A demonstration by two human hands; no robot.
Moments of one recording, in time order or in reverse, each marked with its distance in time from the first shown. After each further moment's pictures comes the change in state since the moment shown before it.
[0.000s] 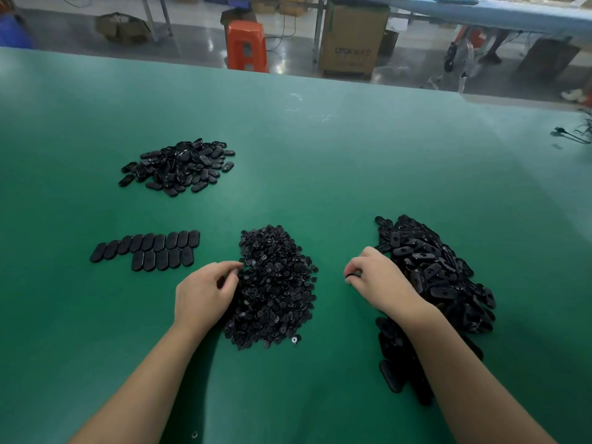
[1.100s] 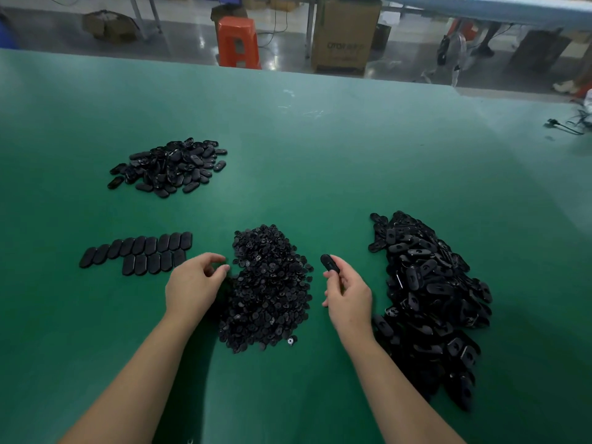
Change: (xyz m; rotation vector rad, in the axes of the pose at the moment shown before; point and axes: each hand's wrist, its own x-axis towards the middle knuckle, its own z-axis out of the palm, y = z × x) left_hand 0.021 0.004 -0.005 -0.072 -0.060 -0.170; right_hand -0.023 -0.051 0.072 0.925 0.452 0.322
